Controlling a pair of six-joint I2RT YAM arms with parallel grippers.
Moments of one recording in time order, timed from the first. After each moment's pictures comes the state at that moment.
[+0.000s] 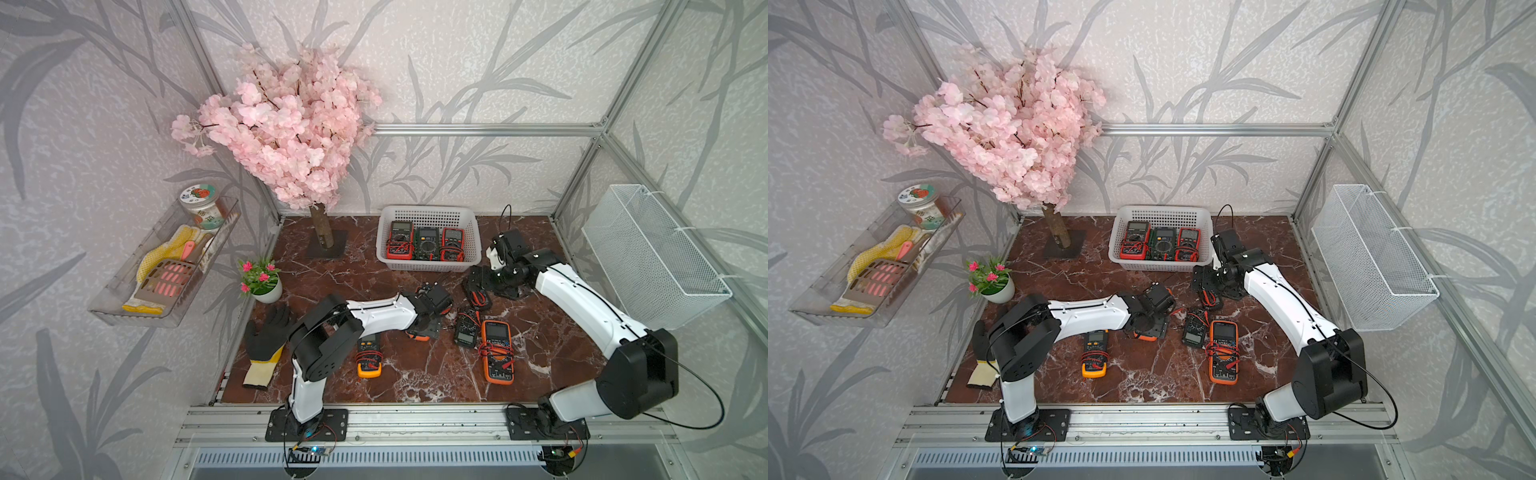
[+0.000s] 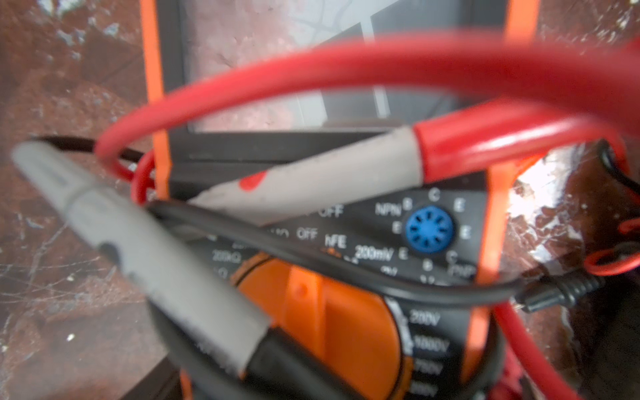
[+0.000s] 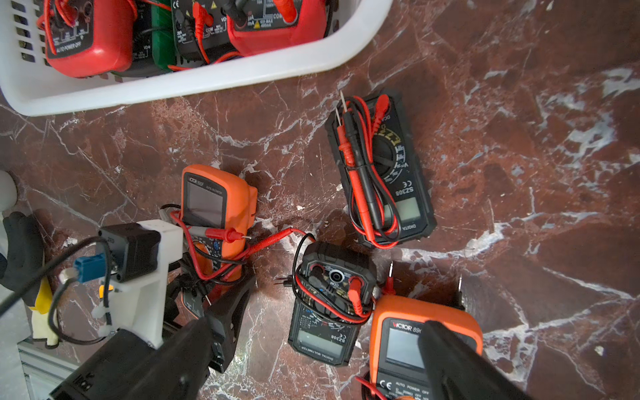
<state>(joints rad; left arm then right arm) -0.91 1.91 1.21 -0.57 -0.20 -0.65 0.34 1.47 1.24 -0.92 -0.17 0.50</state>
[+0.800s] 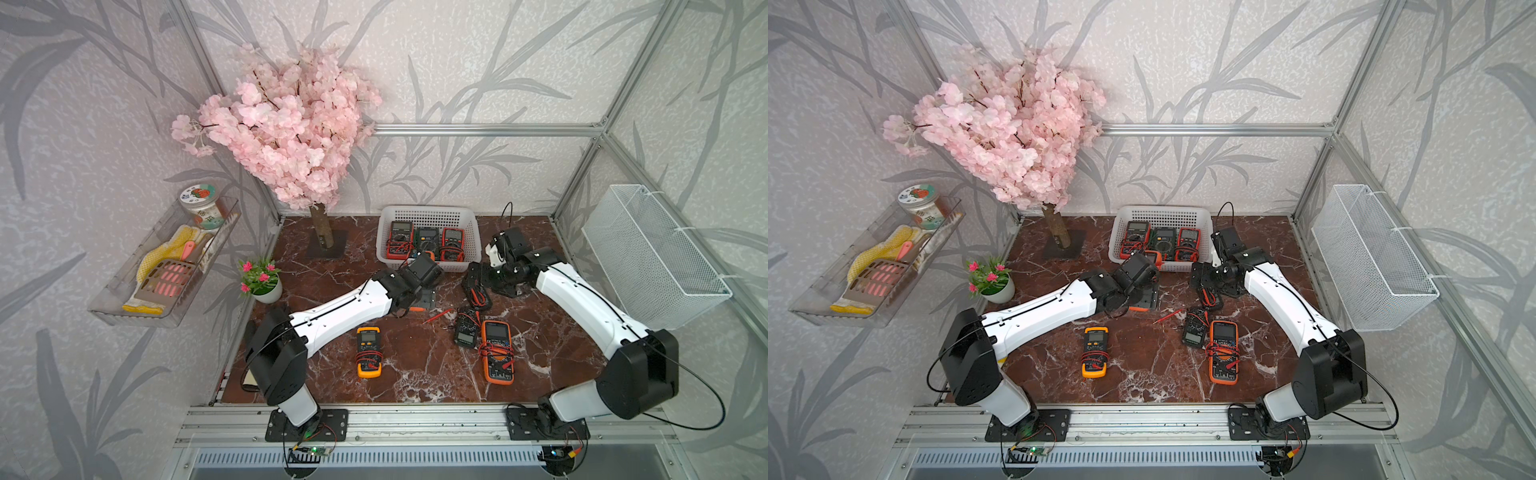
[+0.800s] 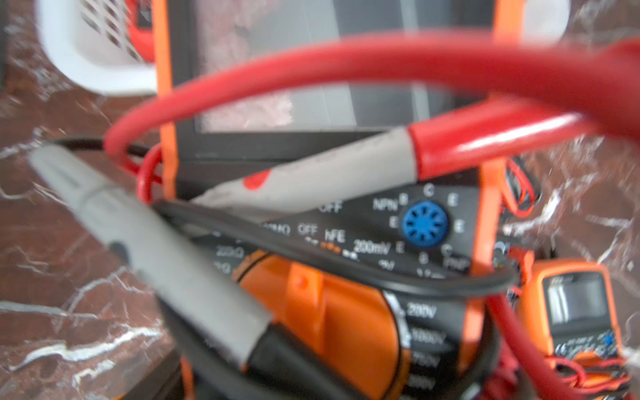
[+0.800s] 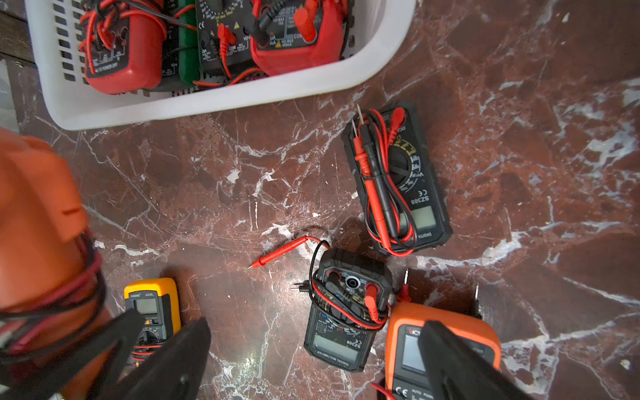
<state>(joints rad) -0.81 1.65 1.37 -0.73 -0.28 -0.61 0.34 1.47 1.26 -0.89 -0.20 0.53</state>
